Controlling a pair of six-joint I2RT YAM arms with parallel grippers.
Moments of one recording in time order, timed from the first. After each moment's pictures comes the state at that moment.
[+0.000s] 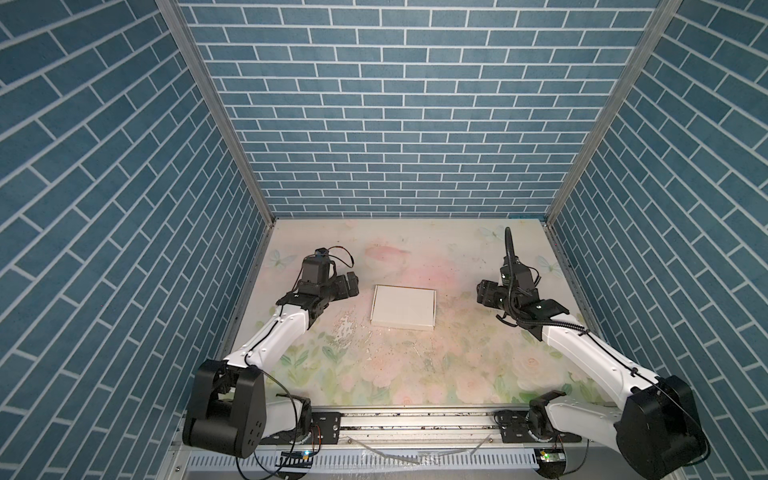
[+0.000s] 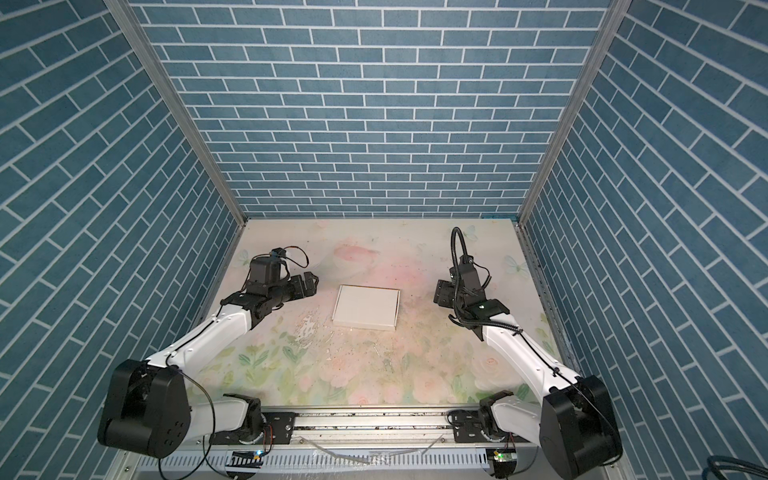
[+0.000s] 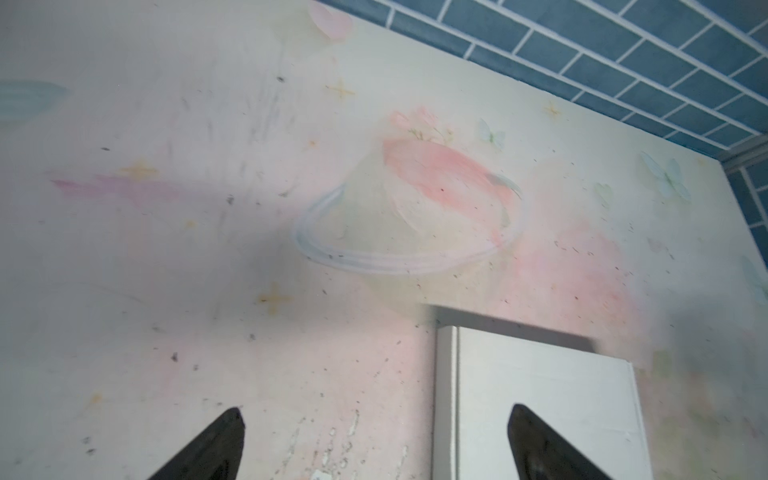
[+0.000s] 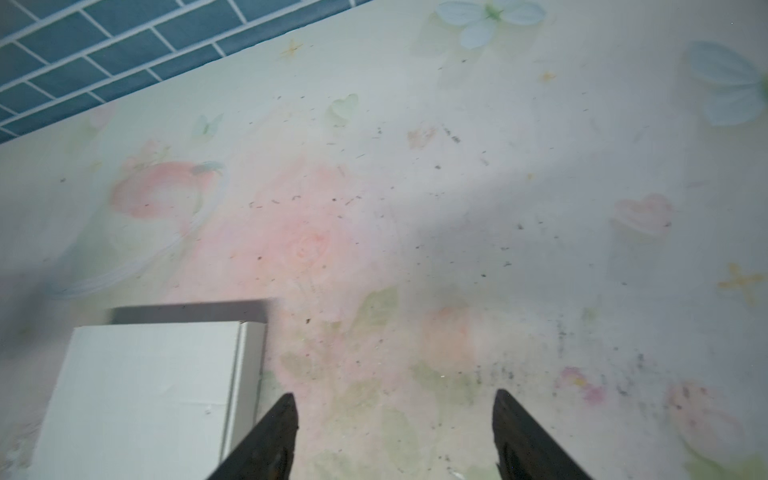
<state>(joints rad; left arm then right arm) -0.19 1.28 0.76 -0.19 0.06 -0.39 0.41 1.16 0.73 -0.32 0.16 0.45</state>
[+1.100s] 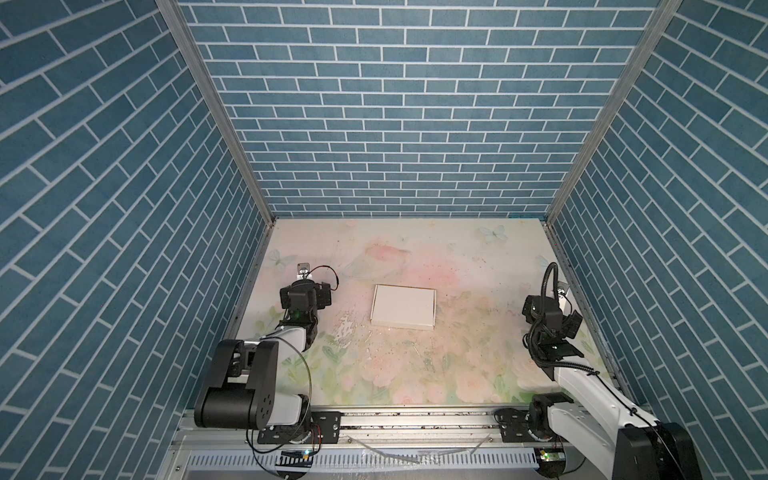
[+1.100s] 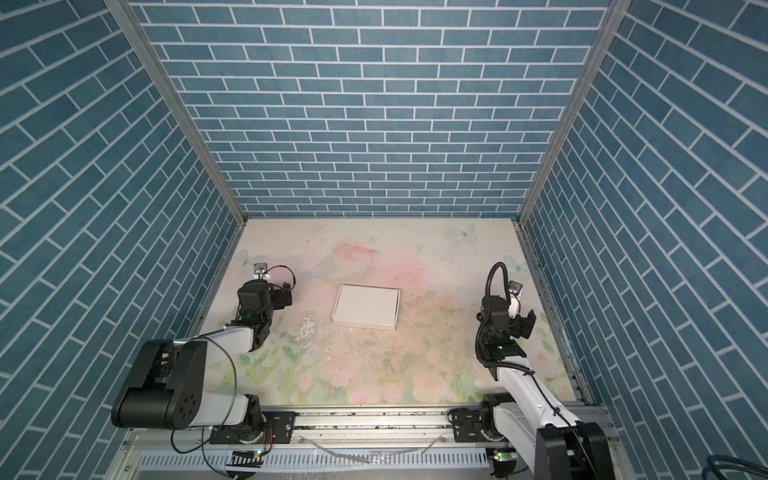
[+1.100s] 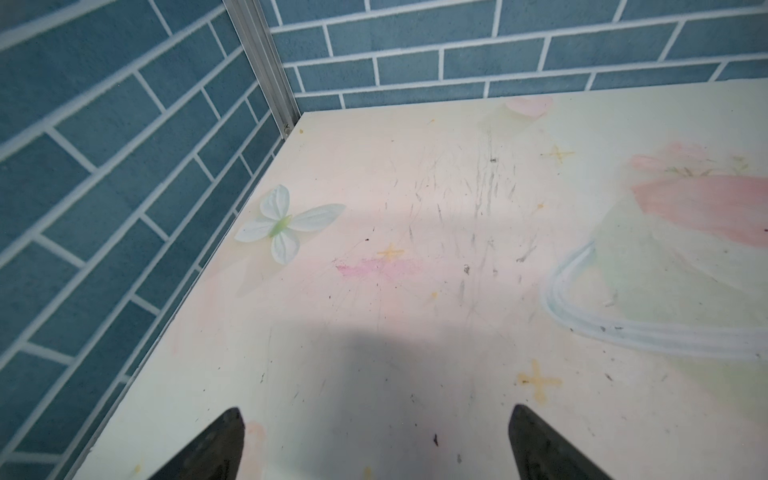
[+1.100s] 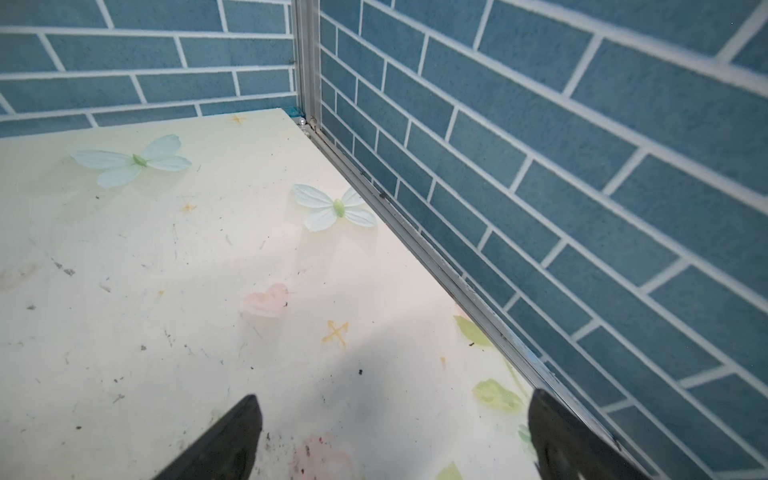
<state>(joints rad) -0.05 1.42 0.41 0.55 -0.29 0.00 0.15 0.95 0.28 0.19 0.71 0.14</state>
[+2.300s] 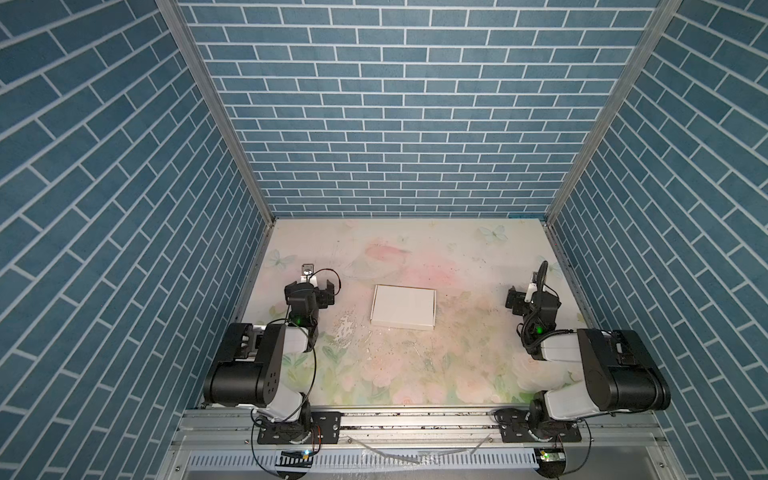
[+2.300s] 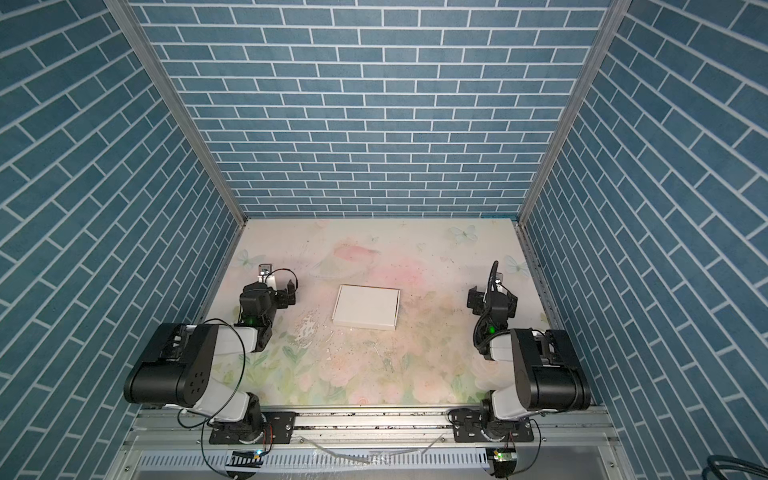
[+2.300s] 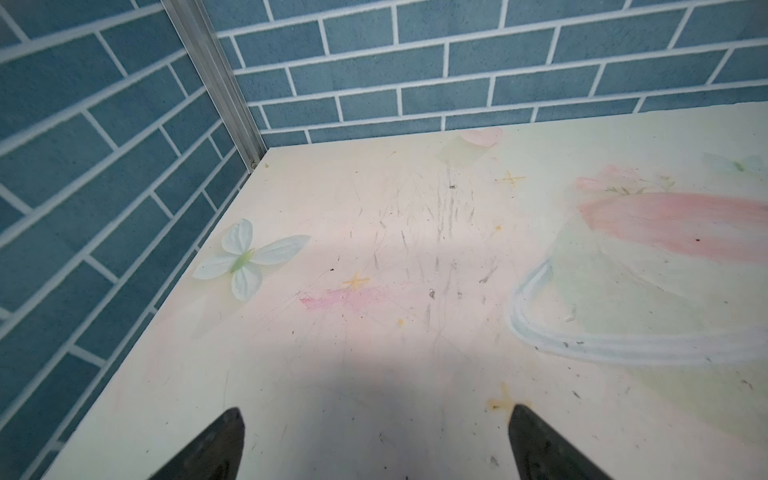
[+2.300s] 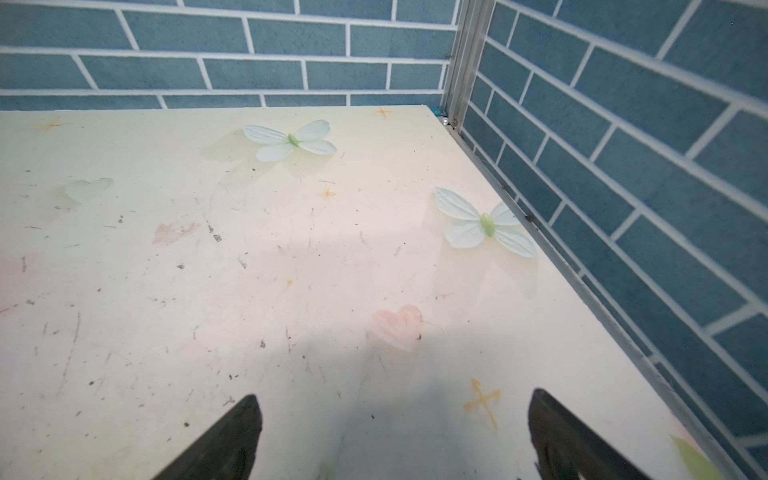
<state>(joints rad) -0.04 1.52 0.37 0.77 -0.20 0.04 0.04 1.48 0.28 0.82 0.24 -0.01</state>
